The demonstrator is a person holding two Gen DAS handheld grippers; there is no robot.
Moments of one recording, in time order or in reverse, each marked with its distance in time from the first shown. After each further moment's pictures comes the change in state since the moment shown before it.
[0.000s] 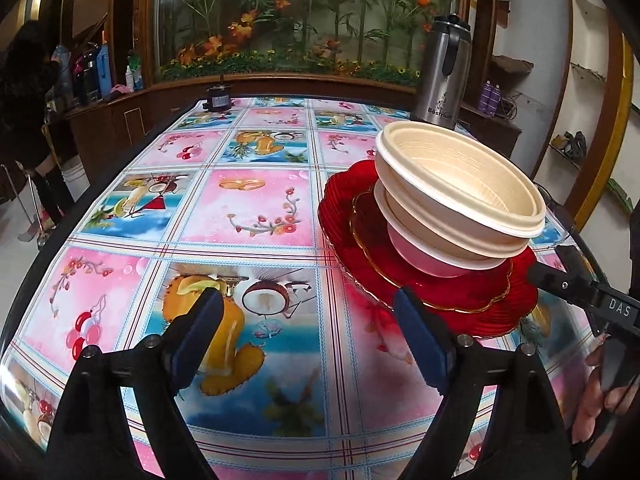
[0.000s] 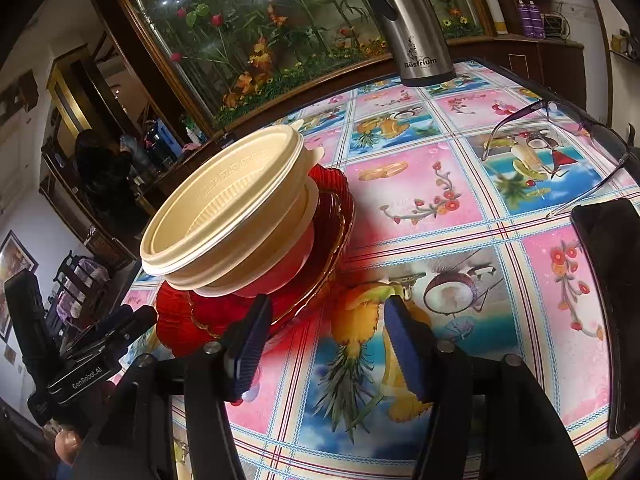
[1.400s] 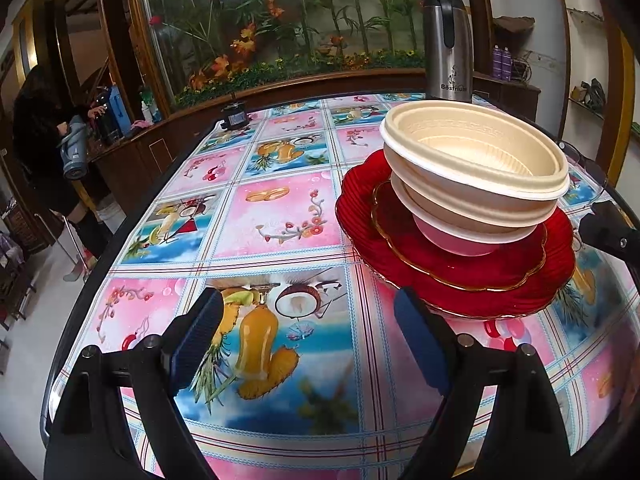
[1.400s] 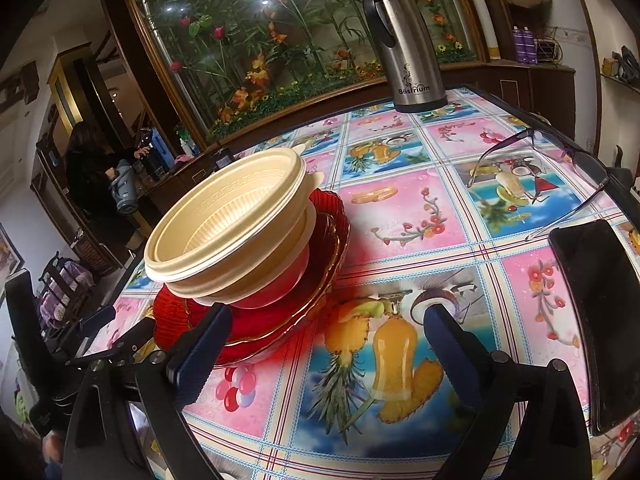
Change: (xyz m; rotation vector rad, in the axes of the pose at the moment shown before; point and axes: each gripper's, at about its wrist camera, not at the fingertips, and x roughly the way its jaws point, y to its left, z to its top) left arm 0.000 -0.018 -0.003 0.157 -0.008 0.177; right arm -0.016 0.007 -0.002 -0.040 -0.081 -0.054
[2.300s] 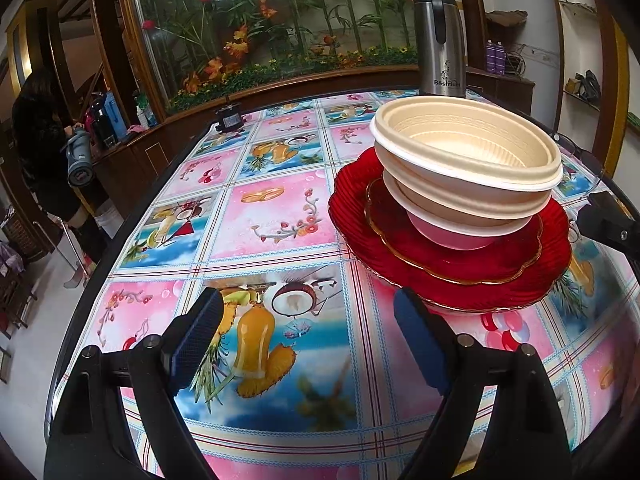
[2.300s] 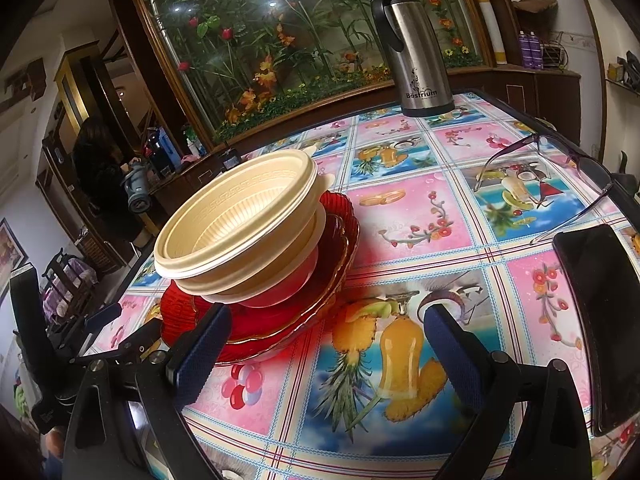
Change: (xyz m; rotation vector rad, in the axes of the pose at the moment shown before) left arm -0.003 -0.003 -0.003 0.027 -0.002 -0.007; right arm -0.002 0.003 0.000 -0.018 -0.010 0.017
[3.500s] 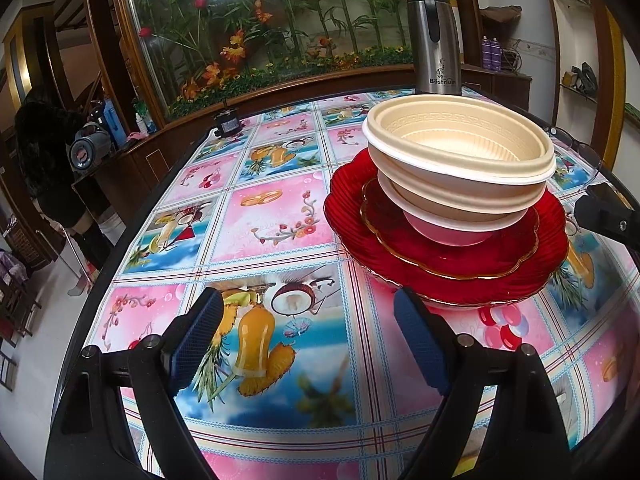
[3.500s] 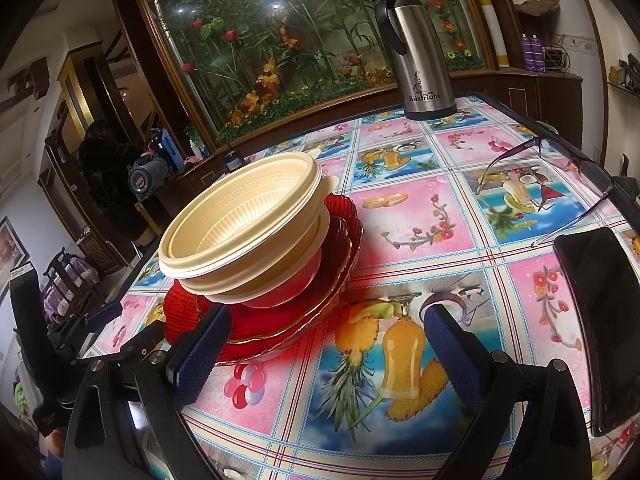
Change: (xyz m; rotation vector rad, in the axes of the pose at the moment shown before) left arm -0.002 -0.005 -0.001 0.024 -0.007 0.005; right arm -0.002 0.002 -0.001 -0.006 -0.009 0.006
